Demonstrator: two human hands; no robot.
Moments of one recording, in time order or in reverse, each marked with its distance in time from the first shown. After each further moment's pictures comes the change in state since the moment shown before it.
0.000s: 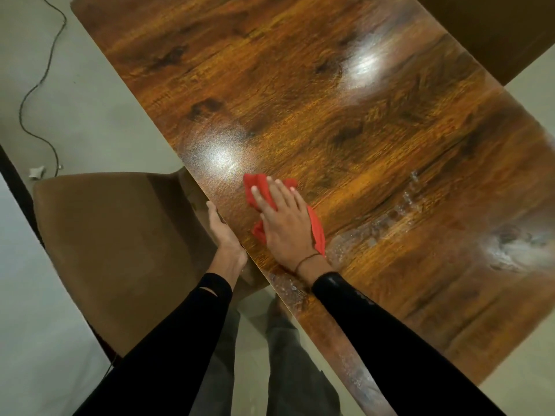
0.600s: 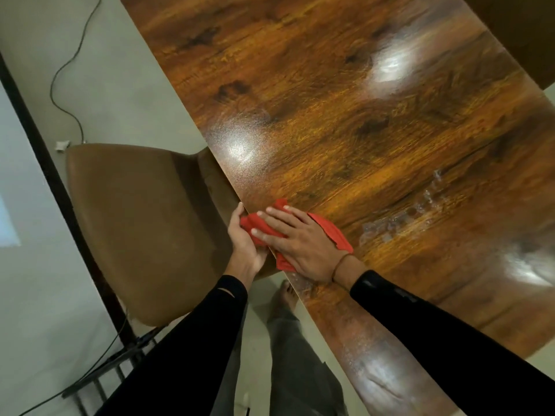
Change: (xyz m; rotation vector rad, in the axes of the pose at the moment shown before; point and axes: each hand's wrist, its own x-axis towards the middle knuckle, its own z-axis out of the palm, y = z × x) left_hand -0.002 -0.029 -0.034 -0.216 -0.252 -0.090; right_hand -0.032 0.021 -0.013 -0.046 -0.232 -0.616
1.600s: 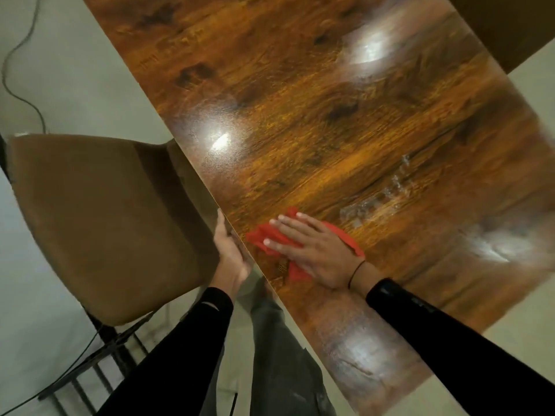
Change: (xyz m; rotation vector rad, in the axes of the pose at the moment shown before) left_hand -0.017 -0.043 0.006 -0.018 -0.079 -0.040; right_hand -0.089 0.027 0.003 -0.031 -0.057 0.019
